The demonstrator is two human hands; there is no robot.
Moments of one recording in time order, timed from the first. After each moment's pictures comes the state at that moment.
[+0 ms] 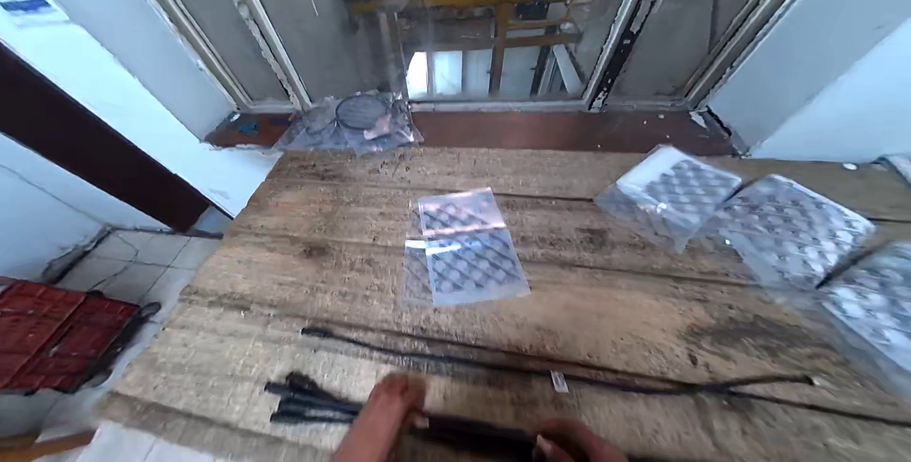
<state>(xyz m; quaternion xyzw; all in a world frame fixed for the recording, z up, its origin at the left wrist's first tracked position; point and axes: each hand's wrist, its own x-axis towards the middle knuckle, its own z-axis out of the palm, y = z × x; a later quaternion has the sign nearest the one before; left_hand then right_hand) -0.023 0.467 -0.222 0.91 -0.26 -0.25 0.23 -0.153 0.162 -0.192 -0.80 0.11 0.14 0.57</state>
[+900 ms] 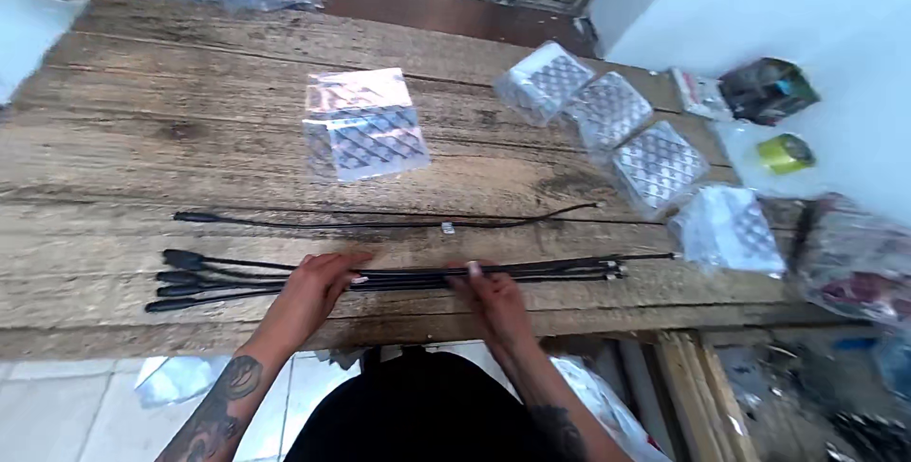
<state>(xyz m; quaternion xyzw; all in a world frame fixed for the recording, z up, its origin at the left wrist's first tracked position) -0.070 0.447 -0.205 0.85 -0.40 -0.01 0.35 -0.210 0.191 -0.169 -0.53 0.27 -0.10 0.80</state>
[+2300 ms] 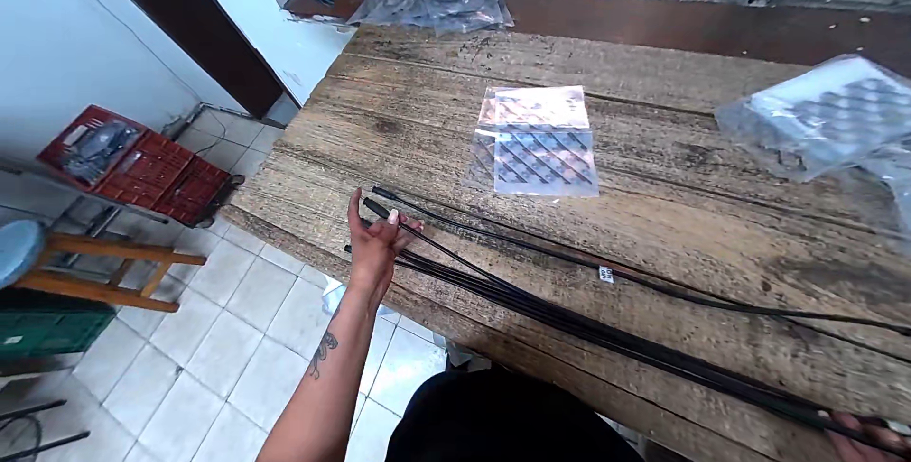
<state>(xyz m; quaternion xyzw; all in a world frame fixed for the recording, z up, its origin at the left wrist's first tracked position) -0.043 0.511 -0.162 0.53 0.21 0.05 0.82 -0.270 0.012 -0.182 -0.35 0.40 -0.23 0.81</state>
